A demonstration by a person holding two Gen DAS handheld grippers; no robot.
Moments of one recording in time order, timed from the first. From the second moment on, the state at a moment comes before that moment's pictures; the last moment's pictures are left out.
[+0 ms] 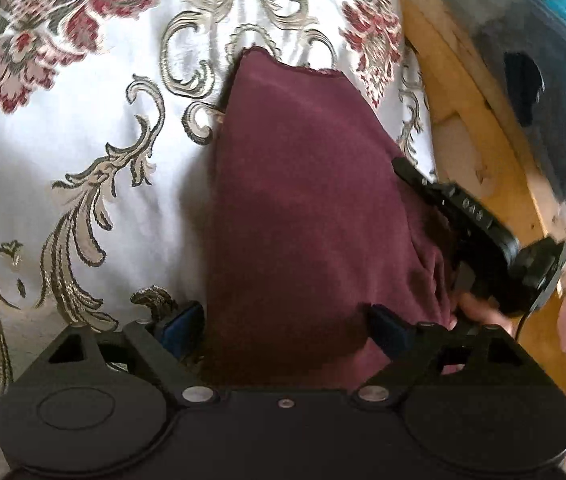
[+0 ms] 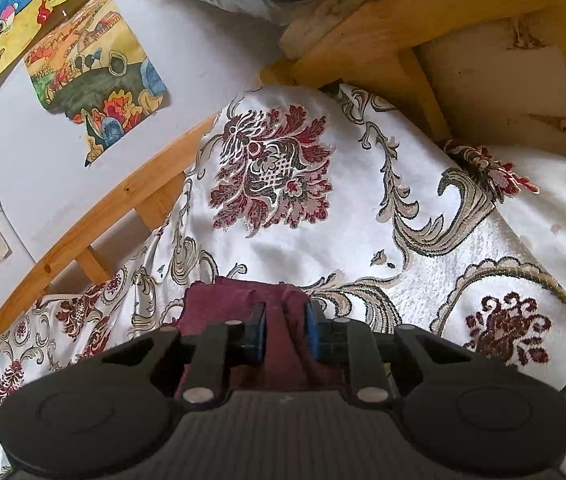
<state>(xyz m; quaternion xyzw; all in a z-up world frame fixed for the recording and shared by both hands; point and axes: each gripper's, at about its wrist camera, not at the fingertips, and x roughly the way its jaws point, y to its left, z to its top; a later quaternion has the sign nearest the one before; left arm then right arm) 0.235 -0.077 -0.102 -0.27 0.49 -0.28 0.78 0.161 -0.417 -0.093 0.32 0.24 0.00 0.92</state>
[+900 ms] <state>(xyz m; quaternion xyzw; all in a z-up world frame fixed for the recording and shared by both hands) 0.229 -0.087 -0.064 -0.21 0.47 -0.23 0.83 0.158 -0.403 -0.077 0.28 0.21 0.02 0.94</state>
